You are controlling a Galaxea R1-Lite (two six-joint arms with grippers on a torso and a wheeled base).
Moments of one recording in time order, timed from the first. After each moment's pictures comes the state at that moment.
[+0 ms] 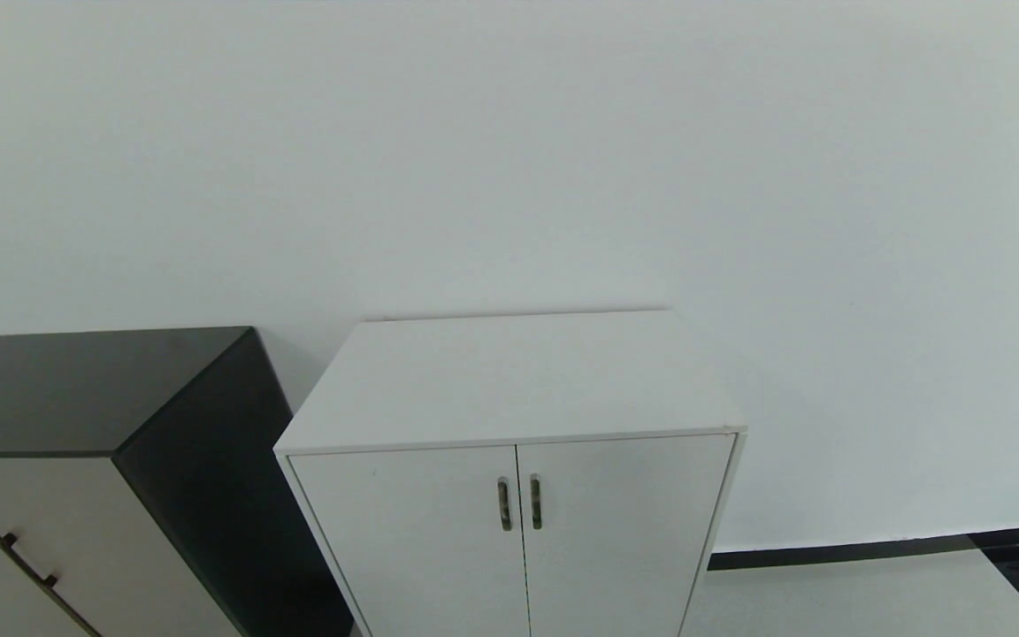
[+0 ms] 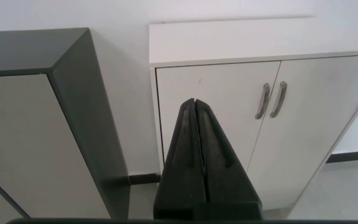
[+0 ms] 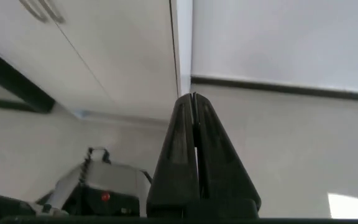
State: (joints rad) left arm 0.00 0.00 0.00 0.00 -0.02 0.01; right arm 0.56 0.49 0.00 -0.12 -0.28 0.12
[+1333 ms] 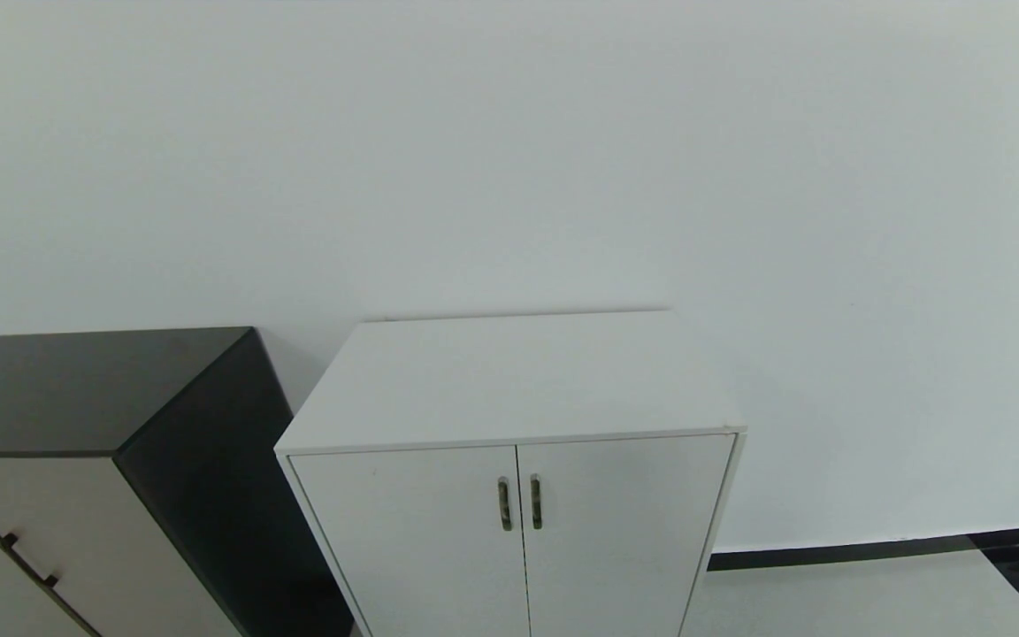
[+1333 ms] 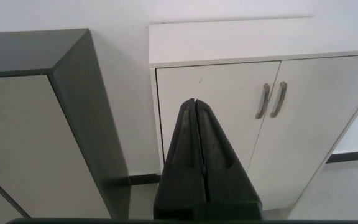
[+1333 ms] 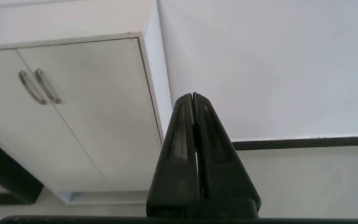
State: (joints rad) left arm 0.00 0.00 0.00 0.00 -0.02 0.01; right arm 0.14 0.10 0.00 0.00 -0.11 0.06
